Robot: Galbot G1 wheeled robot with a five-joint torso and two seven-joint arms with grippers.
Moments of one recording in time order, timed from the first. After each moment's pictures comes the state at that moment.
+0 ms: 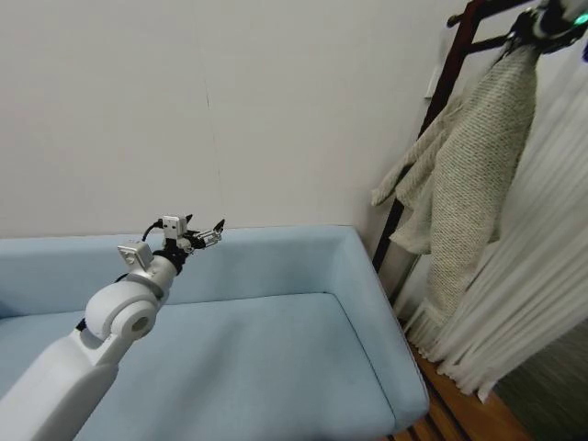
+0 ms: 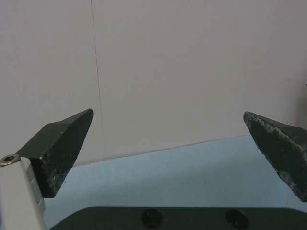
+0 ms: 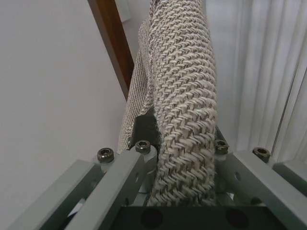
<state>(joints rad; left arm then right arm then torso) 0.80 -0.76 -0.41 -2.18 -0.91 0.40 -0.31 1.41 0.69 -1.18 1.29 2.38 -0.54 1.31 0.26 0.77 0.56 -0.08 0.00</state>
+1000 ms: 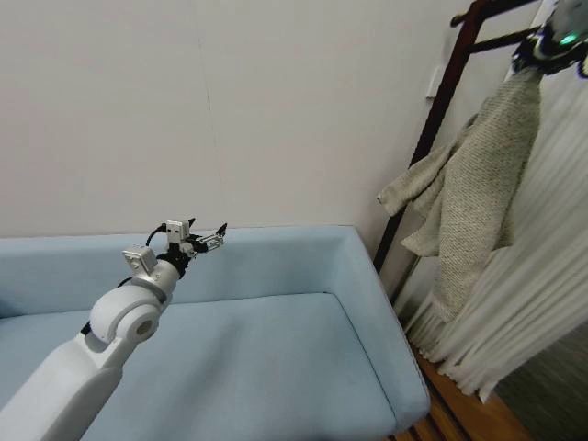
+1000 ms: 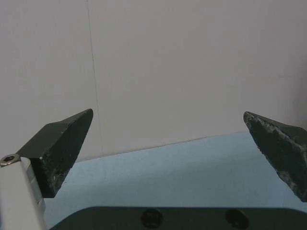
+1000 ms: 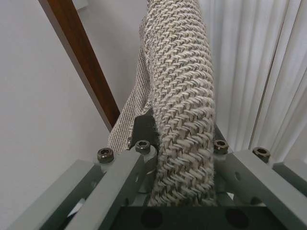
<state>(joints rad) 0.82 -0.78 -0.40 -2.17 -0.88 0.39 -0.28 1.36 0.73 -1.23 1.13 2.36 -0.57 1.29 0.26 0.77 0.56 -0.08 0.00</state>
